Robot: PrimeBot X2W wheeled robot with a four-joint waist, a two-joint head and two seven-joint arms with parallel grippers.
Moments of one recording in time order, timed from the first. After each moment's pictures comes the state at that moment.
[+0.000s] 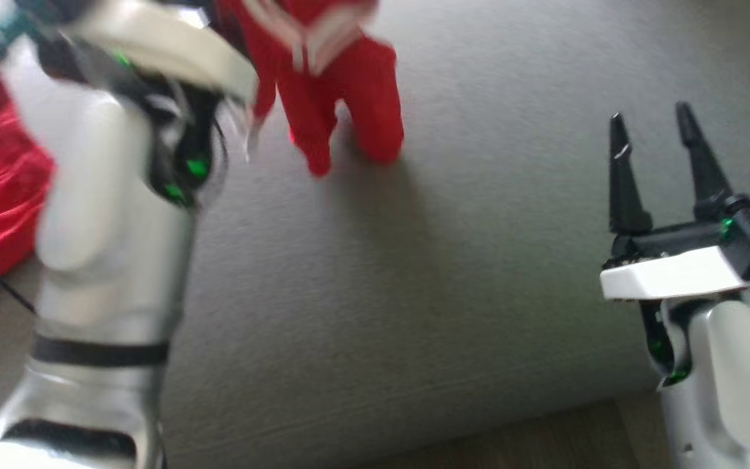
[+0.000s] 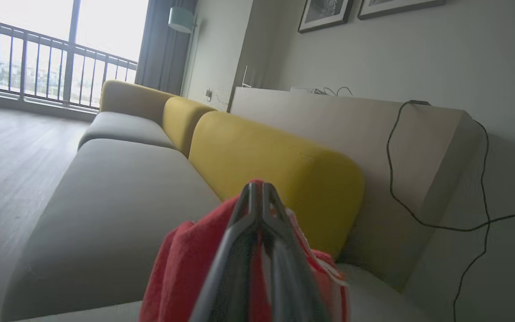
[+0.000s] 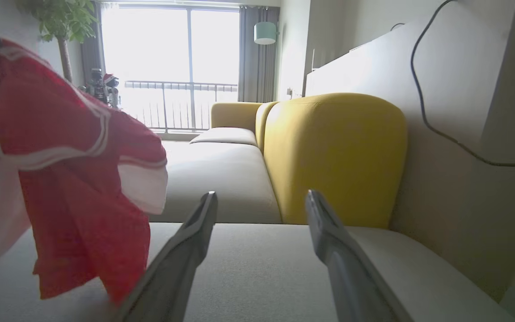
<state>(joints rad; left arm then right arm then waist) -0.85 0.05 -0.25 0.37 -0.47 -0.03 -0.08 -0.27 -0.05 -0.02 0.04 0.07 0.13 -0.25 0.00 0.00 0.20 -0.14</state>
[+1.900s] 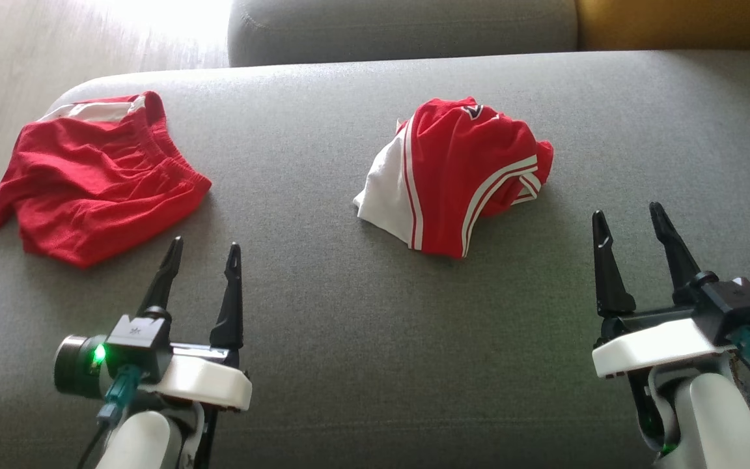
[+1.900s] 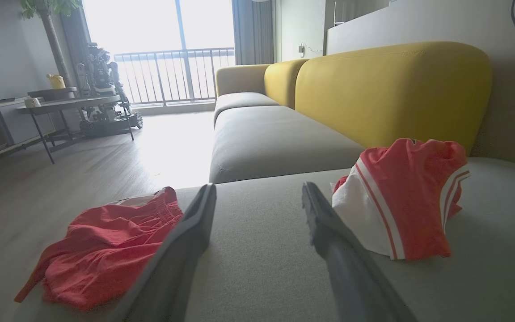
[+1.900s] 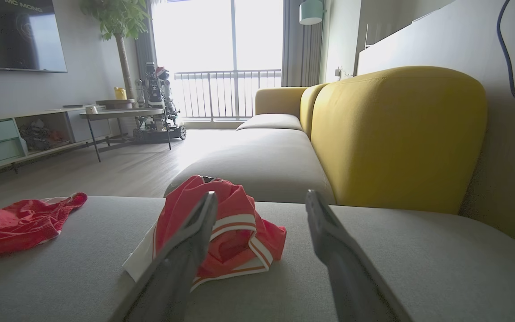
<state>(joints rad) -0.06 0.21 -0.34 0.06 -0.20 0.16 -0.25 -0.11 -0.05 -0.02 0.11 0.09 0.13 -0.26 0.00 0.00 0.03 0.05</state>
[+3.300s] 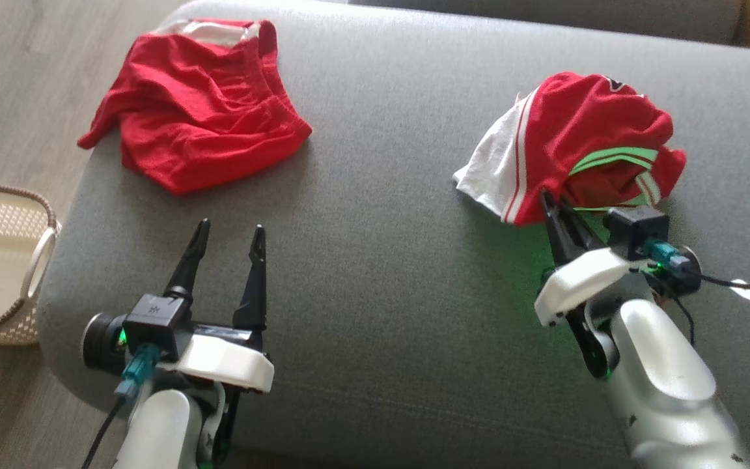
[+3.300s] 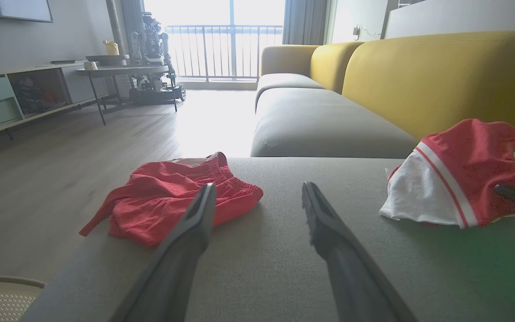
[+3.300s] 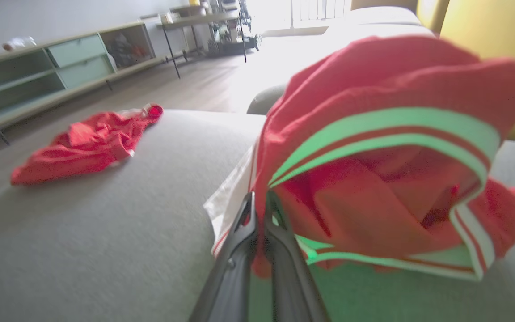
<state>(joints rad) -0.11 0.06 -0.24 0.13 -0.11 0.00 -0.25 -0.47 -0.06 0.15 0.68 0.20 0.13 -0.25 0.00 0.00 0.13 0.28</state>
